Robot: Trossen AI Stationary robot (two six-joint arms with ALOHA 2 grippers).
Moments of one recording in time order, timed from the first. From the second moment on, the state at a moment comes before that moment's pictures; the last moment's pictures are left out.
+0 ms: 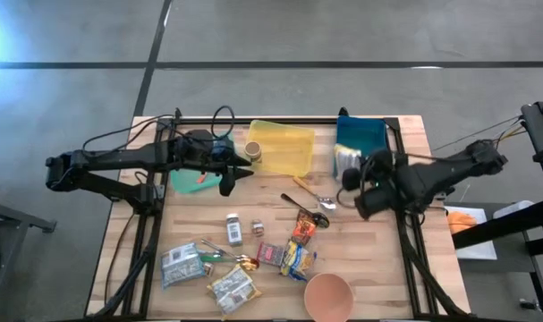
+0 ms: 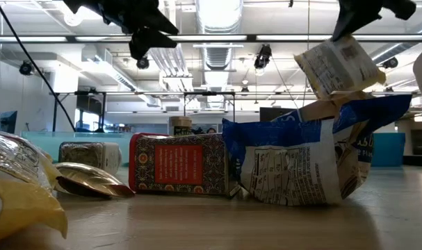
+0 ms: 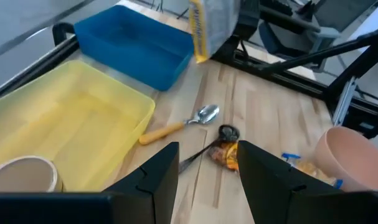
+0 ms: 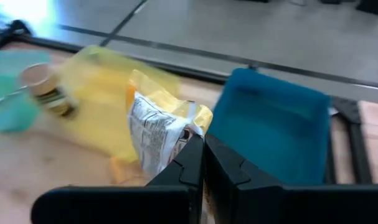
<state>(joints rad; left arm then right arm) 0.20 1.14 0.90 -0.23 0.12 -0.23 0.35 1.24 1.22 -1.57 0.98 1.68</state>
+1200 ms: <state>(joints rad) 0.20 1.14 0.90 -0.22 0.12 -0.23 -0.45 0.84 0.61 -0.65 0.52 0.94</state>
